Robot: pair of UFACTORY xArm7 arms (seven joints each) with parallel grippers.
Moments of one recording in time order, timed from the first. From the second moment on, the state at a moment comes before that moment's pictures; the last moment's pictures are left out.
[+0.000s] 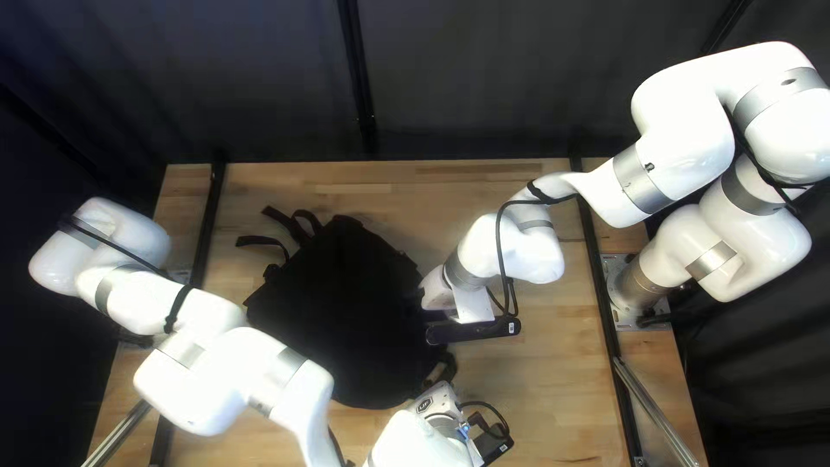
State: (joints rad) left arm -0.52 1.33 -0.09 2.72 0.58 1.80 0.38; right arm 0.57 -0.06 -0.43 0.60 -0.01 0.32 -1.63
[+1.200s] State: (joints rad) left arm -0.41 0.86 -0.24 1.98 0.35 1.71 0.11; right arm 0.55 -0.15 -0.41 0.56 -0.06 0.35 -1.54
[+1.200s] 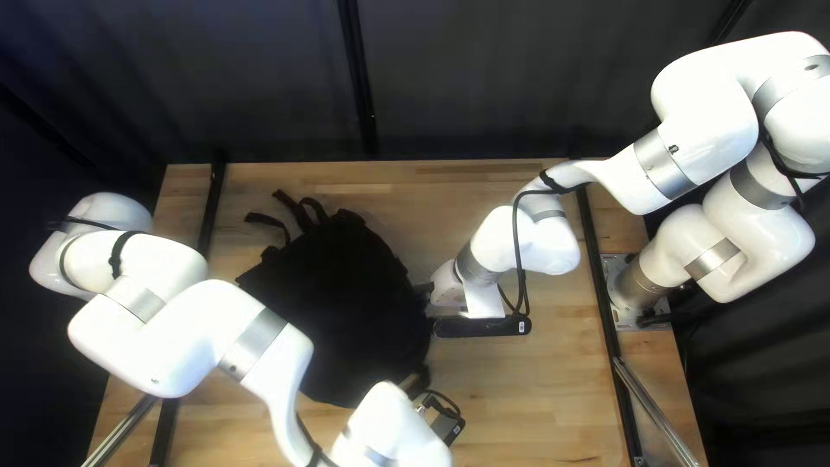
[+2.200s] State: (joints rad) left arm -0.37 0.91 -0.21 1.97 0.49 1.56 0.25; right arm 0.55 -0.15 -0.41 0.56 -0.06 0.35 -1.54
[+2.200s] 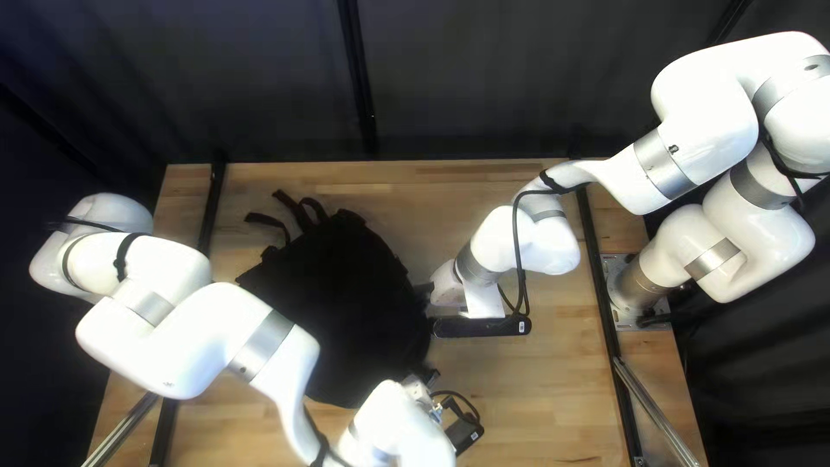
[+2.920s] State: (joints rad) left arm -0.42 0.86 -0.22 1.91 0.49 1.59 0.19; right arm 0.55 -0.15 -0.41 0.56 -0.06 0.35 -1.54
